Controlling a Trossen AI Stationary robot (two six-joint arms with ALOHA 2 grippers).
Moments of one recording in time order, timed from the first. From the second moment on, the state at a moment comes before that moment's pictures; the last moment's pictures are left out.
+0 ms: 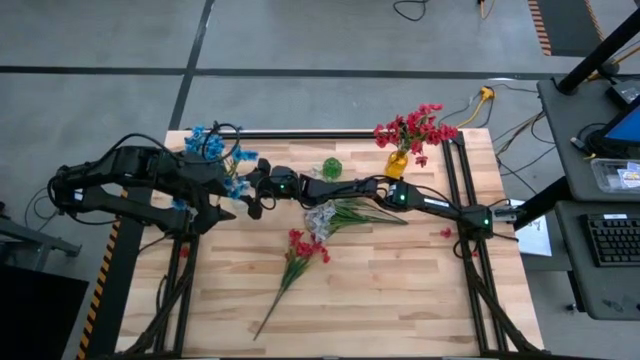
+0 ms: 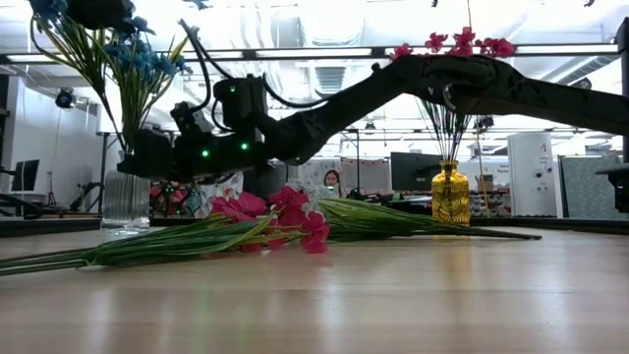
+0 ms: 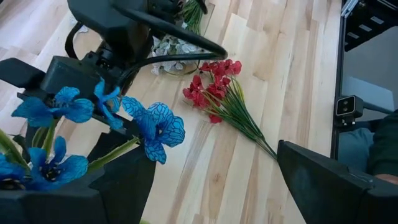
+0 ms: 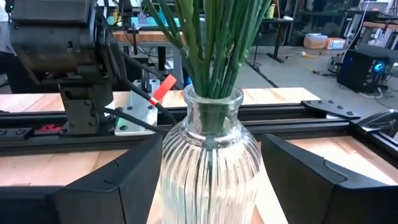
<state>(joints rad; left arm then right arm) 0.00 0.90 1.27 -1.25 0.03 -0.41 -0.17 2.82 2.36 0.41 -0.07 -0.05</state>
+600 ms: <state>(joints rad) -0.01 0.89 1.27 -1.34 0.04 -0.54 -0.17 2.80 2.36 0.35 -0.08 -0.04</state>
